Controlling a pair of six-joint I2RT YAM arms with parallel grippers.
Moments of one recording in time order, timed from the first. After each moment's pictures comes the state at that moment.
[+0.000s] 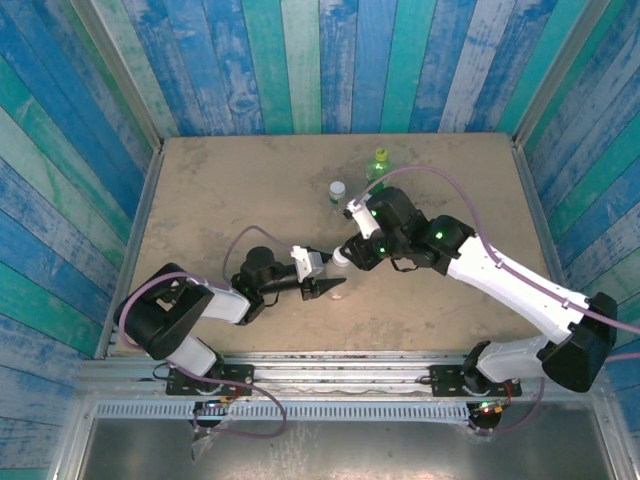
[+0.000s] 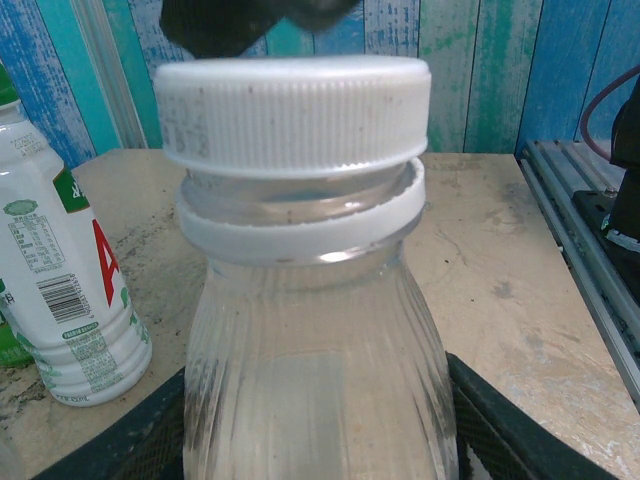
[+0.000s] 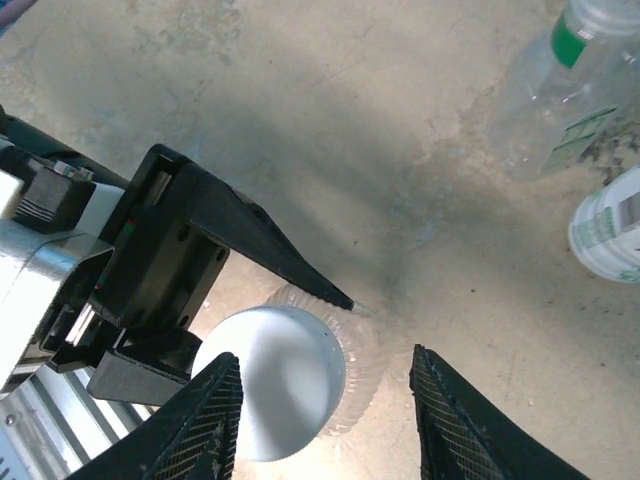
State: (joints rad) left arm -0.64 1.54 0.30 1.14 0.68 0.16; right arm 0.83 1.33 1.22 -0.73 -0.11 0.19
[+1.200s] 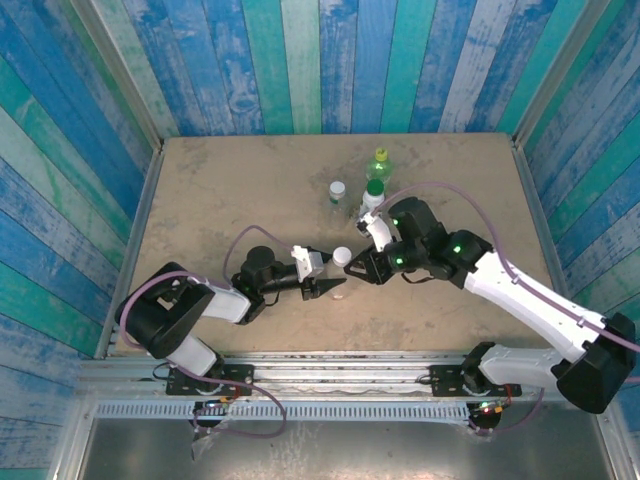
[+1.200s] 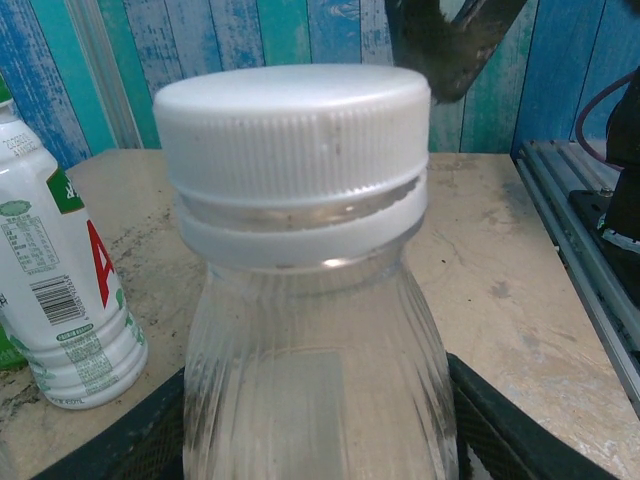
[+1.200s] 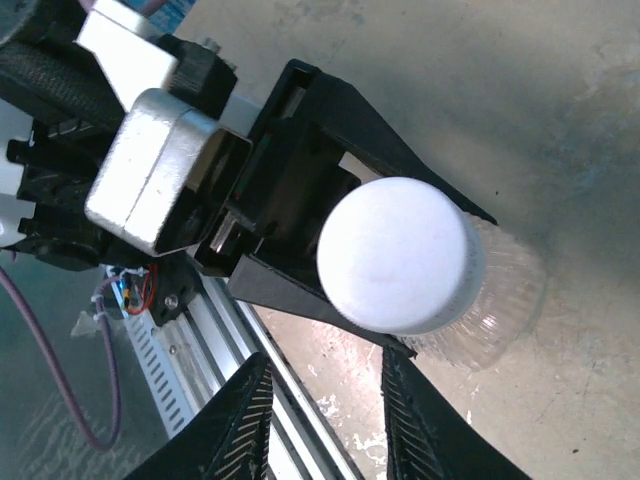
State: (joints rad) left arm -0.64 1.55 0.30 1.14 0.69 0.16; right arm 0.75 1.18 1.03 -0.63 -0.44 0.27
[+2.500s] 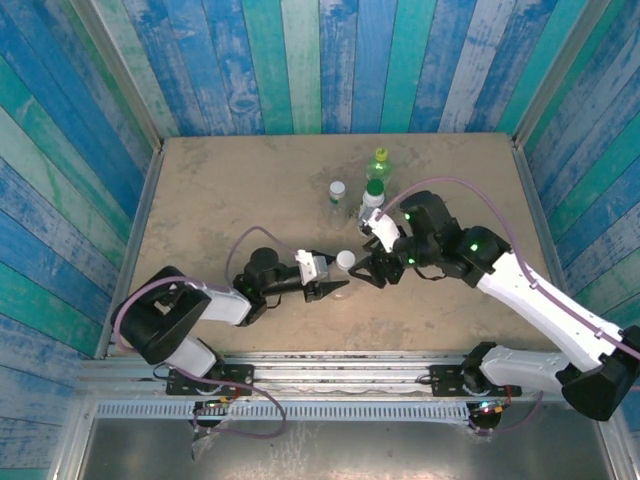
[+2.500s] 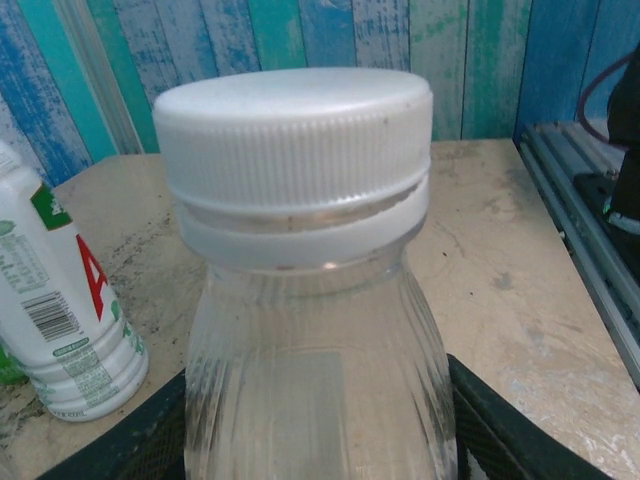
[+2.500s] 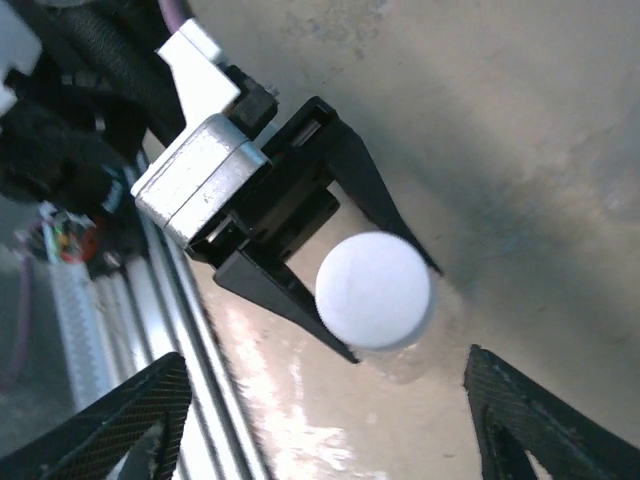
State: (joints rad) left arm -0.69 1.50 0.32 1.05 0.64 0.24; right arm 0.75 1.13 1.12 -0.76 -0.38 -0.11
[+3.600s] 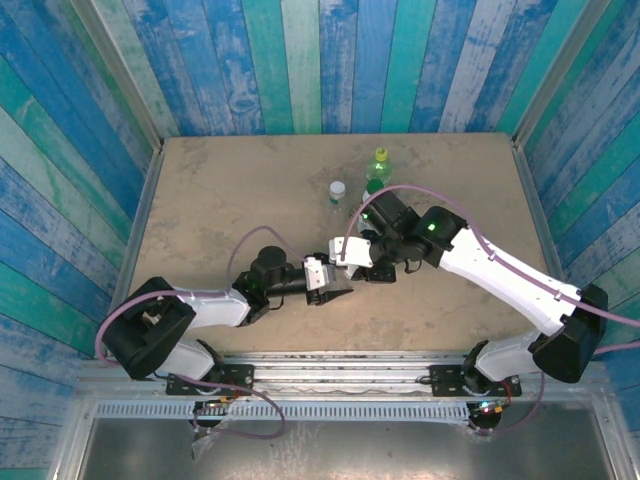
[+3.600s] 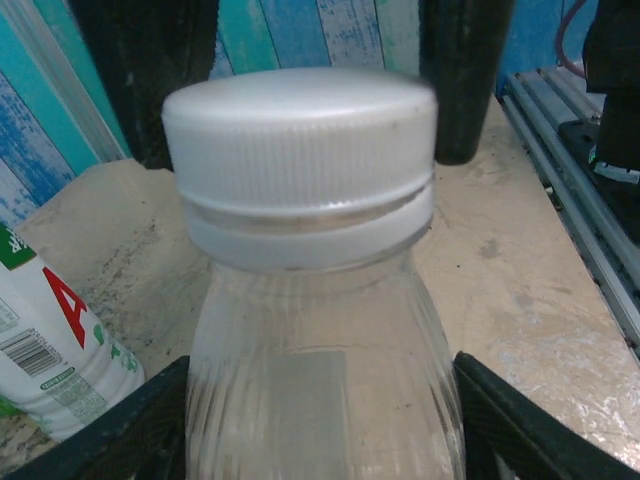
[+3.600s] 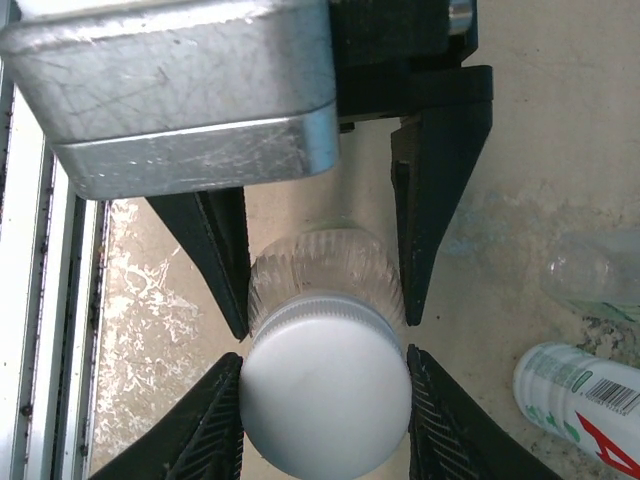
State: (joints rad) left arm -0.74 1.41 0.35 0.85 0.60 0.39; right arm 0.86 1.39 1.33 -1.01 -0.22 -0.76
